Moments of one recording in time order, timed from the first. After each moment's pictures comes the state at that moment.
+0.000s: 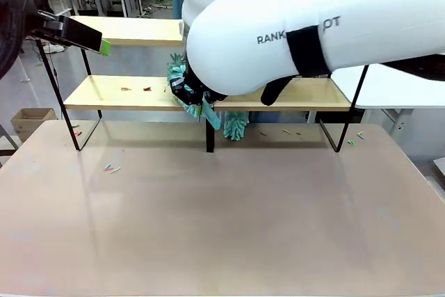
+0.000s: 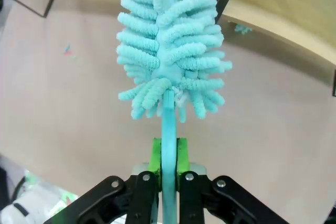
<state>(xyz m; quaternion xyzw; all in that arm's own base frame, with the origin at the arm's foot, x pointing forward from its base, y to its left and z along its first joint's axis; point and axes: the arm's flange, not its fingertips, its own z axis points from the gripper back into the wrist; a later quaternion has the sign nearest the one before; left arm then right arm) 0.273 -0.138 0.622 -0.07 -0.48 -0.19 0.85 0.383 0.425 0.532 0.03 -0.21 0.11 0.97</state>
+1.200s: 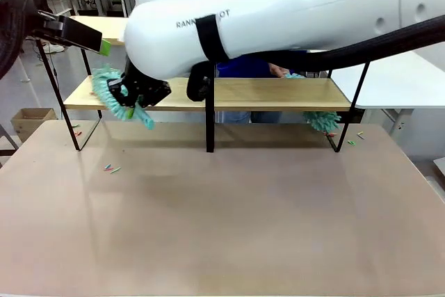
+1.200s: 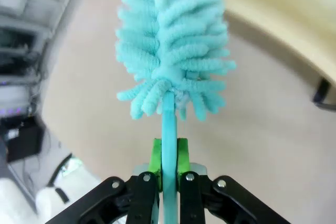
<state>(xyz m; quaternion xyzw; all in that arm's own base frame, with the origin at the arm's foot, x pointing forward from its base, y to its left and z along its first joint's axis) 0.273 -0.138 0.622 -0.07 -0.48 -0.19 0.85 0.444 0.537 0.497 0.19 -0.13 0.24 0.94</state>
